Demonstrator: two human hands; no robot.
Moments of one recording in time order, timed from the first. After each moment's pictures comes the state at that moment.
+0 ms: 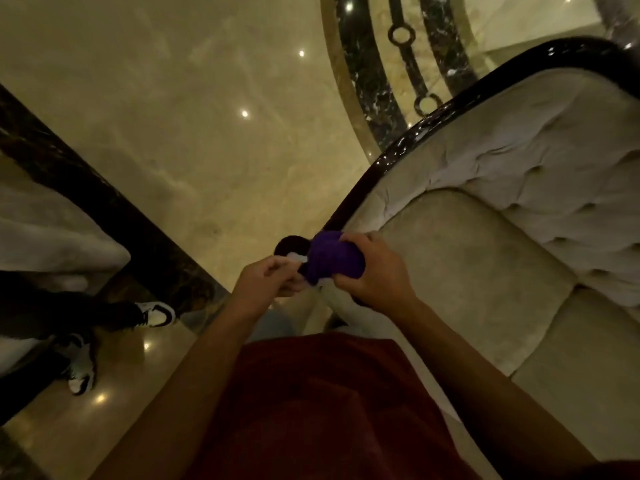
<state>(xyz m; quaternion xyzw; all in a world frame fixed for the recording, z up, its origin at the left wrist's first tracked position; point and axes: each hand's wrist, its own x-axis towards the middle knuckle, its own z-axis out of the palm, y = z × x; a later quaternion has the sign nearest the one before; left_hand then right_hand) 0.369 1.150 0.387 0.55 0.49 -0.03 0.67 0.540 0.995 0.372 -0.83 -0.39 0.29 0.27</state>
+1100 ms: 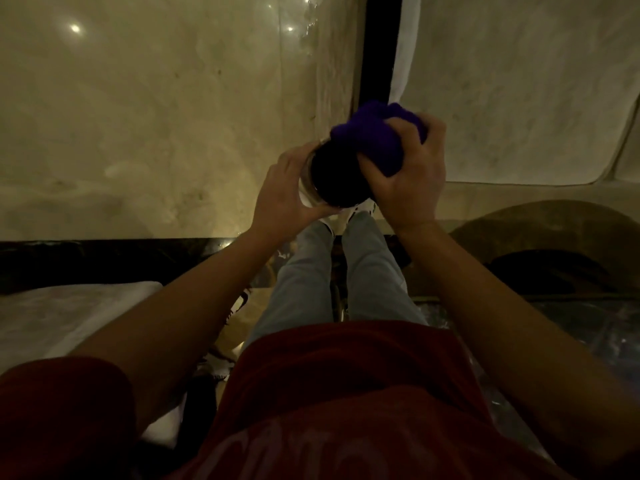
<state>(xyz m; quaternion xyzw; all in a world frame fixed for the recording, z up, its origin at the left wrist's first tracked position) 0.389 1.306 0.156 0.87 -0.01 -0.19 0.45 0.424 1.102 0.193 -0.95 0.08 0.03 0.30</state>
